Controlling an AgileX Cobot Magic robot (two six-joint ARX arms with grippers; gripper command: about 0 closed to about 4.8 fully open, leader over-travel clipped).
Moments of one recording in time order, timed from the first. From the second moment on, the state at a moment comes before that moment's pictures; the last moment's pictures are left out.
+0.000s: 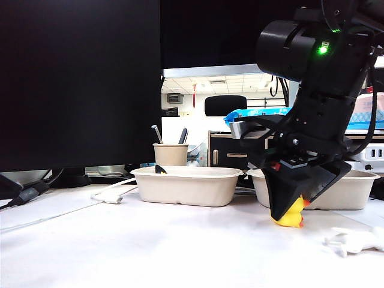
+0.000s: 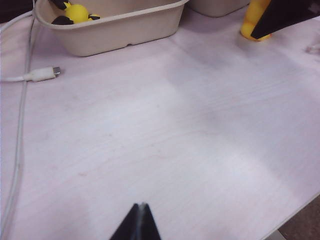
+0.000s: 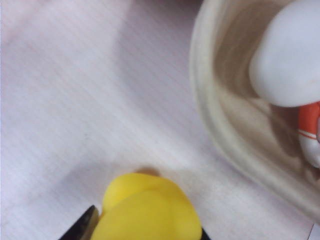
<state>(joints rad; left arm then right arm) -0.72 0.34 0.01 -0.06 -0.02 0.03 0.59 1.56 0.86 -0.40 0.08 -0.02</state>
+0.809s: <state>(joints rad) -0.55 0.18 0.01 -0.06 -0.02 0.03 0.59 1.55 1.07 -0.31 -0.11 0.02</state>
